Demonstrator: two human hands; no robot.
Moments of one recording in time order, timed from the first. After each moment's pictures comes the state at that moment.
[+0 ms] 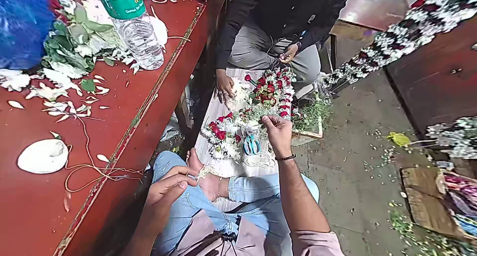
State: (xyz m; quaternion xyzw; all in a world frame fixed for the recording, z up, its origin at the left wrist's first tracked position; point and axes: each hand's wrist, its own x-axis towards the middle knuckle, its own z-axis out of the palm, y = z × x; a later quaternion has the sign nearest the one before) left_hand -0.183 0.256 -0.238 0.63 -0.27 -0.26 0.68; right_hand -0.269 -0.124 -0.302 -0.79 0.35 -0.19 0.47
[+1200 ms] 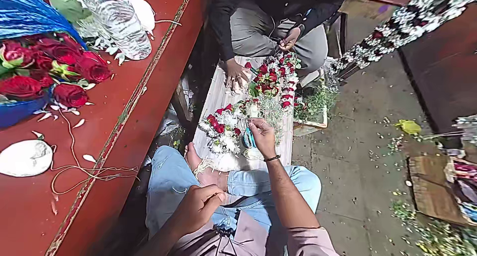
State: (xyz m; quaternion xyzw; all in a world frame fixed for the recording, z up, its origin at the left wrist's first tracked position) left_hand -0.237 0.220 -0.266 0.67 -0.37 -0.38 0.52; right_hand -0.289 -0.110 -0.391 -0.81 0.26 -0.21 0.48
